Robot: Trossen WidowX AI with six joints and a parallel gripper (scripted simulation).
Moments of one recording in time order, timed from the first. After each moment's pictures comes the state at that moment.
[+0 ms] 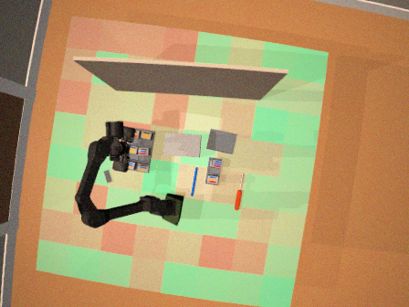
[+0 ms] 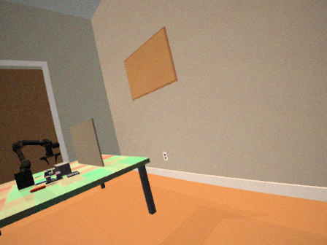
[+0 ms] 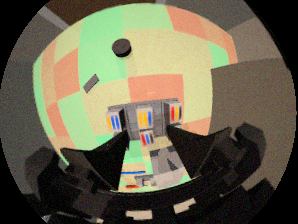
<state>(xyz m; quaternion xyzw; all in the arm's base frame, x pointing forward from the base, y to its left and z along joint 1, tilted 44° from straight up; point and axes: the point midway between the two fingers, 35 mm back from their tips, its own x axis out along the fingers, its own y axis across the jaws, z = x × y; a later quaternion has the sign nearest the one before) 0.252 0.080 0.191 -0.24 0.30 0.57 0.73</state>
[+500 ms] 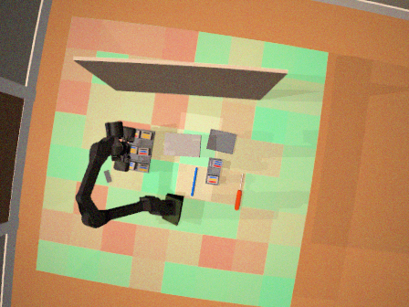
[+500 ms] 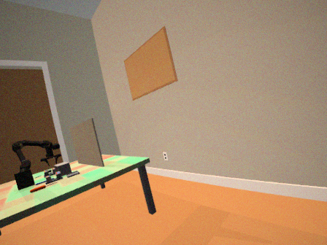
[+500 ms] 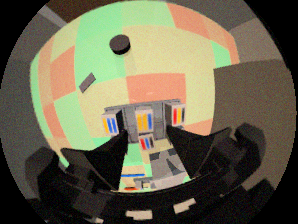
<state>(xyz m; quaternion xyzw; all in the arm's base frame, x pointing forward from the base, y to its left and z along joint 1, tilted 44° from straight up) 0.256 0.091 0.181 -0.24 0.30 0.56 0.73</state>
